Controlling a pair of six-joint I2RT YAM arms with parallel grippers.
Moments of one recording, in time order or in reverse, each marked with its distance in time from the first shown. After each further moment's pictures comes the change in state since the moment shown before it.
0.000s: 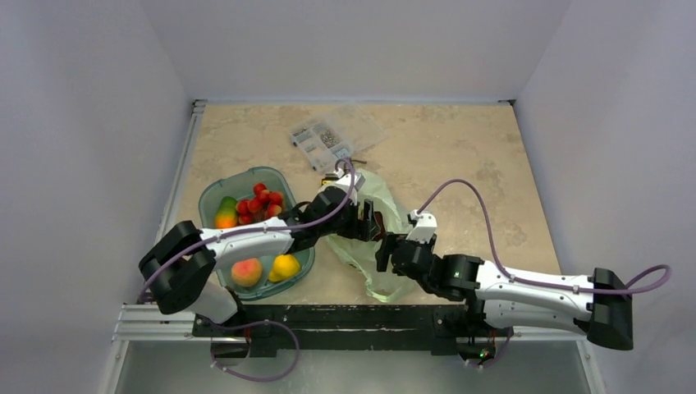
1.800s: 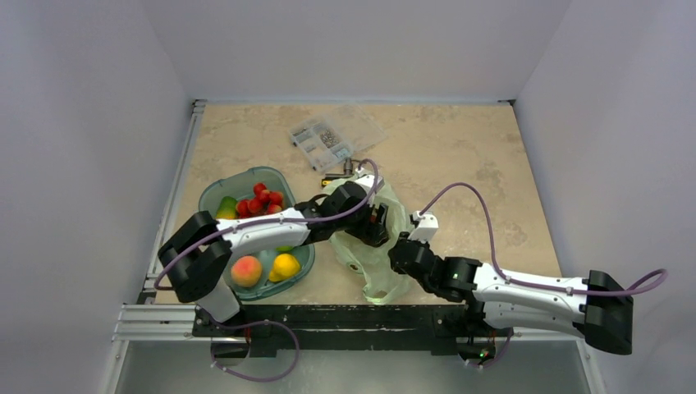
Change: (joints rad) left arm -0.056 0.150 0.192 -0.184 -0.033 0.151; right arm -0.058 0.016 -0.092 0.148 0.006 -0.048
